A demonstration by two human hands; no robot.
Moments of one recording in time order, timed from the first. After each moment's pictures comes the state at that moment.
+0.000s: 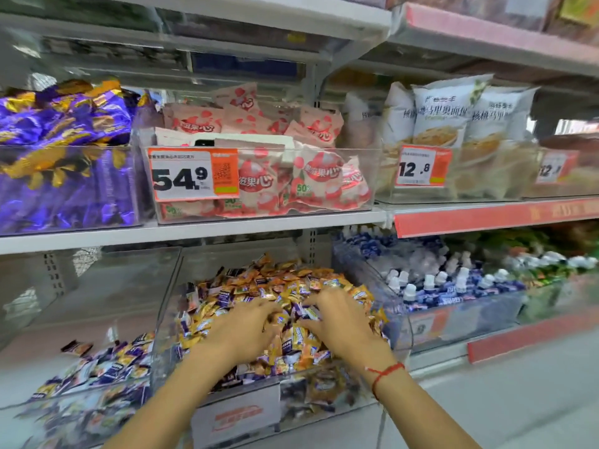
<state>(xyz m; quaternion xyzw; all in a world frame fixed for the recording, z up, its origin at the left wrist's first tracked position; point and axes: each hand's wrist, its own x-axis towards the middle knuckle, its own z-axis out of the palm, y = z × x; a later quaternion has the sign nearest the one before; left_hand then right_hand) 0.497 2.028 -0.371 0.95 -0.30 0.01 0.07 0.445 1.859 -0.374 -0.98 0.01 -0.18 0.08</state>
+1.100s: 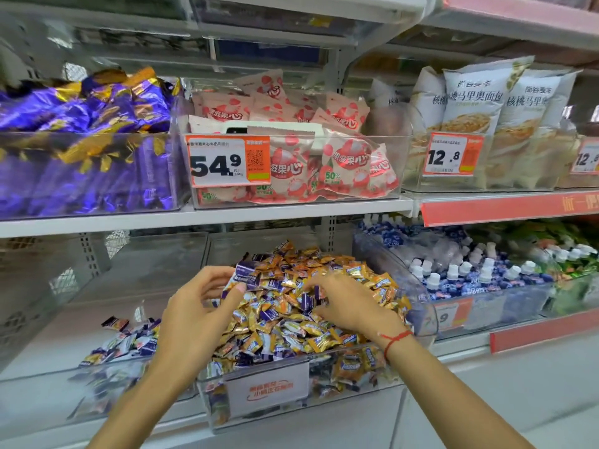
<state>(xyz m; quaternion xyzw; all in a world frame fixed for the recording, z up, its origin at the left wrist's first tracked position) 0.430 2.107 -0.349 0.80 -0.16 0.20 0.54 0.458 1.874 -0.362 -0.99 -0.06 -0.11 0.09</state>
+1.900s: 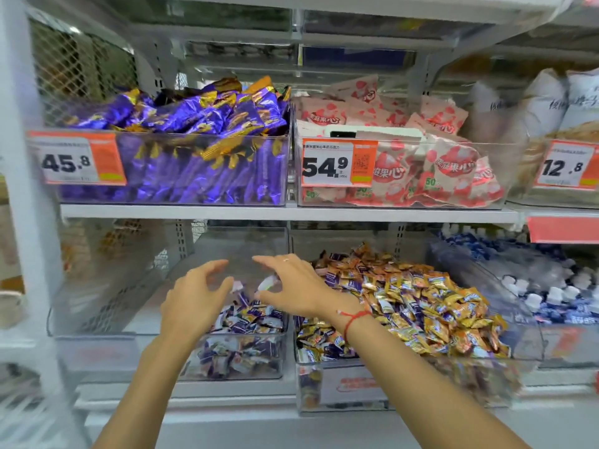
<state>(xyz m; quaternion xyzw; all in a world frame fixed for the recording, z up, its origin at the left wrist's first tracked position) 0.464 2.230 -0.351 0.92 0.04 0.20 0.35 0.489 2.055 -0.333 -0.94 -0.26 -0.09 0.19</state>
